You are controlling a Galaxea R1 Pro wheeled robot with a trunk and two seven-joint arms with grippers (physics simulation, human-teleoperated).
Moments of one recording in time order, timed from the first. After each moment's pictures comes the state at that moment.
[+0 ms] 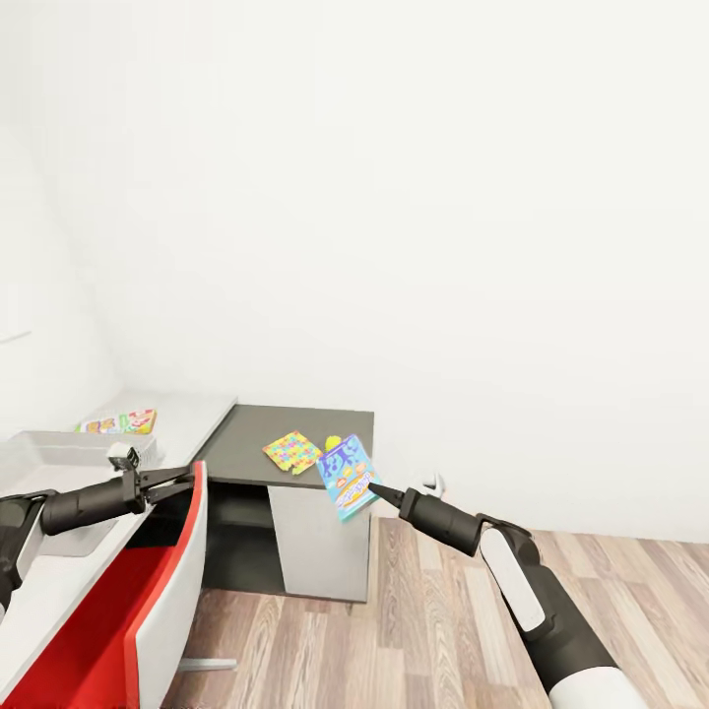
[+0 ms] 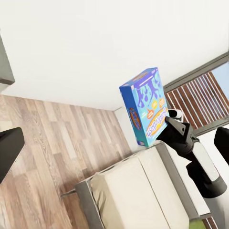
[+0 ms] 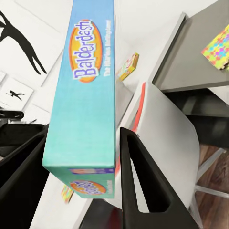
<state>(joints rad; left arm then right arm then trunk) -0.70 0.42 0.33 -0.76 0.02 0.89 -1.57 -0.47 -0.01 0.10 -1.14 -0.72 0.68 0.59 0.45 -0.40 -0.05</state>
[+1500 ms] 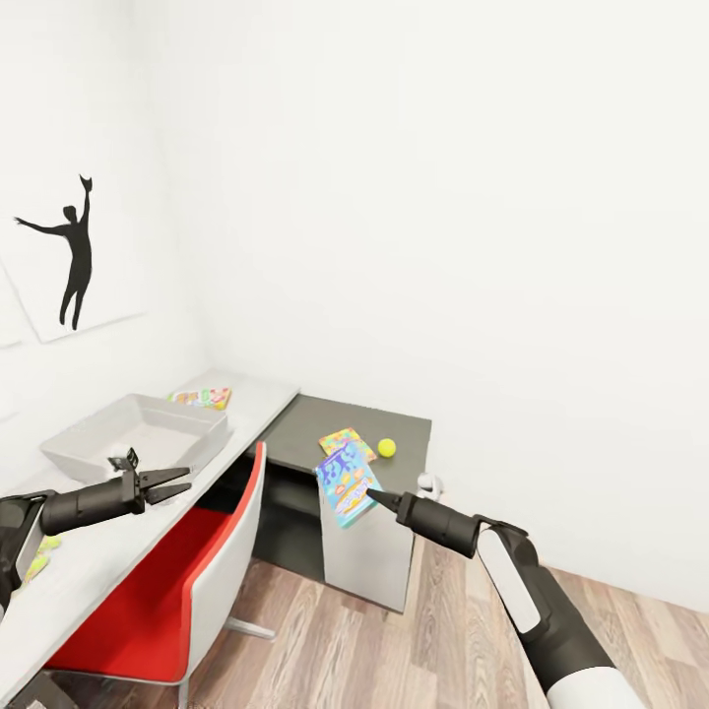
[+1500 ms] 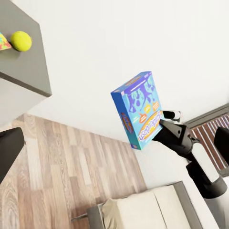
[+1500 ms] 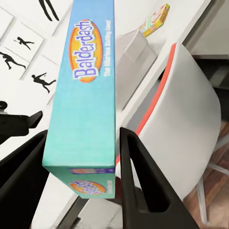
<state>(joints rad) -0.70 0.42 0.33 -0.76 0.02 0.89 -1.57 -0.47 0.00 0.10 -1.14 -0.64 0.67 0.59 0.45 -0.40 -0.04</state>
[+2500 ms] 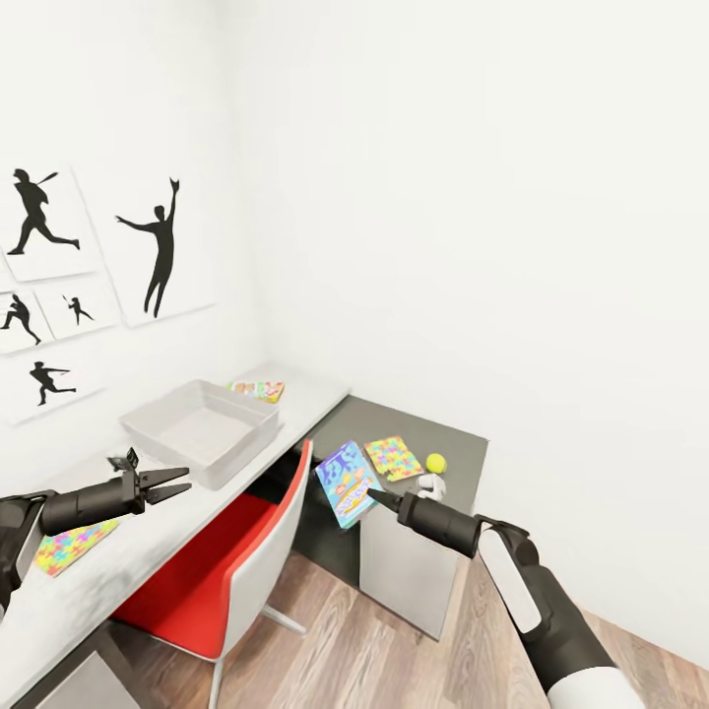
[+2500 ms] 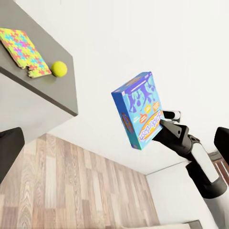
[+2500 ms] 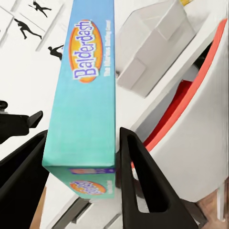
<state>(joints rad) -0.70 0.42 0.33 -0.76 0.02 0.89 -1.57 -0.47 -0.01 0.10 -1.14 -0.63 0.67 0.60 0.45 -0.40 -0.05</state>
